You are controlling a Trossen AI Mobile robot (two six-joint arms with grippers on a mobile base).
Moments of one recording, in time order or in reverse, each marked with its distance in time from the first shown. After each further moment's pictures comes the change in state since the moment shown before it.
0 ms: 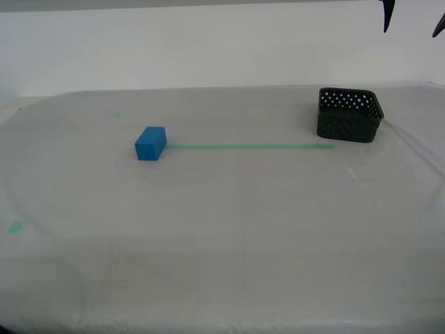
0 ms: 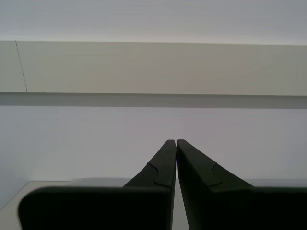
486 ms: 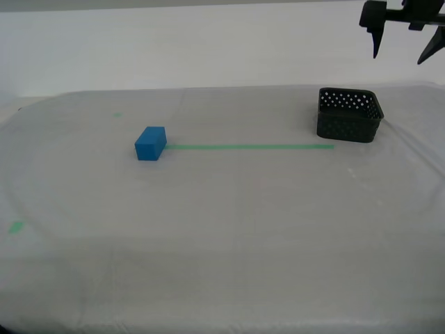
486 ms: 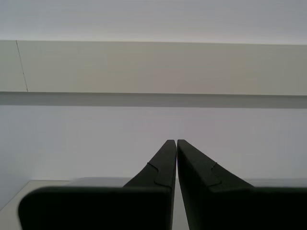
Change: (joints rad) arm 0 0.000 -0.003 -0.219 0.274 0.004 -0.004; arm 1 0.000 0.000 0.000 -0.002 0.000 0.000
